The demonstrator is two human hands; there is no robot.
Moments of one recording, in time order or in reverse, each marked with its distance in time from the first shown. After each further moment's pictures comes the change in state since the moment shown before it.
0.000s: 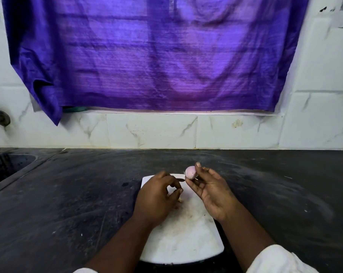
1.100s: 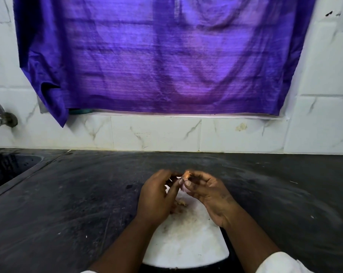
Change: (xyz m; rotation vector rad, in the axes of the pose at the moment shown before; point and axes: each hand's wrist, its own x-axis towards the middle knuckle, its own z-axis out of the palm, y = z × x) left_hand 0.002 0.003 -0.009 -0.211 0.179 0.050; right_hand -0.012 0.003 0.008 -0.310 -0.173 -0.074
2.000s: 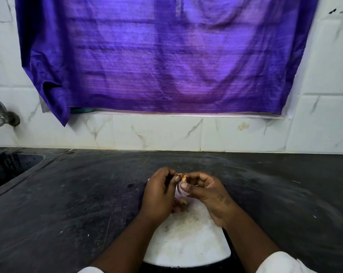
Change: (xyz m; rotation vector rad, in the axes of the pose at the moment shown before) left_hand 0.002 0.004 0.004 -0.198 -0.015 -0.195; right_hand 0.000 0.005 0.003 -0.226 -0.004 -0.067
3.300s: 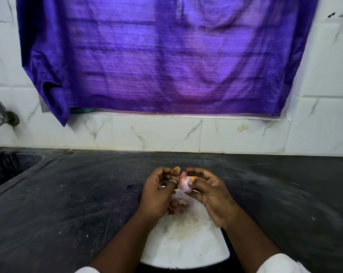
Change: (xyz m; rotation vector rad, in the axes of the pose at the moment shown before) left_hand 0.005 -0.005 0.002 -0.355 0.033 -0.220; right_hand 0.001 -0.005 -0.002 0.182 0.025 0.033
